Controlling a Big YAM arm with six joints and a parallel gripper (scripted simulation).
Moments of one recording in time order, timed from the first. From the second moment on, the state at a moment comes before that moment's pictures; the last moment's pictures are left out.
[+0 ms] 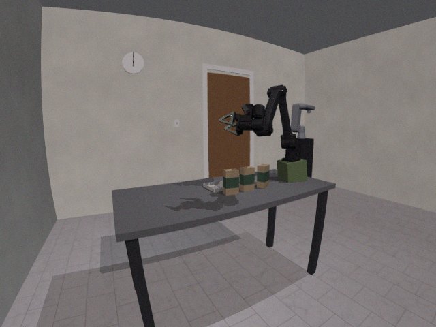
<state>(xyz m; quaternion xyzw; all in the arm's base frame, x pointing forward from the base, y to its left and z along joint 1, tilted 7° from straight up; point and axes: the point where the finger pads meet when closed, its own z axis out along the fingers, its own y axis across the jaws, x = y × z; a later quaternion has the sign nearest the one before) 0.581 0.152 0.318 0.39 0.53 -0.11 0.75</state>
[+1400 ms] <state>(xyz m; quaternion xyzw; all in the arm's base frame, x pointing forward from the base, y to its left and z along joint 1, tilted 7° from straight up) 0.584 0.128 0.280 0.10 0.73 -0.19 0.65</state>
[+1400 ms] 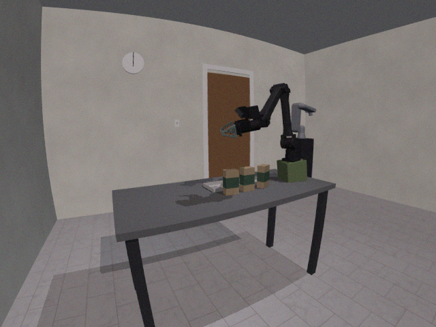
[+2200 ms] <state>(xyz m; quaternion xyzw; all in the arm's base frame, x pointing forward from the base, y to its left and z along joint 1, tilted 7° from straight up) 0.370 0.071 0.107 -0.21 0.96 -0.08 0.19</state>
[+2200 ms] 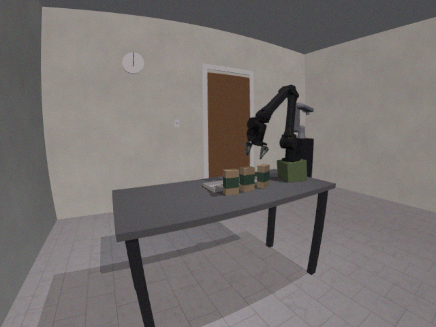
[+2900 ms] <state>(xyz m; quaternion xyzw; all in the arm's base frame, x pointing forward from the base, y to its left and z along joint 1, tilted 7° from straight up) 0.286 0.058 0.094 -0.23 0.97 -0.03 0.06</state>
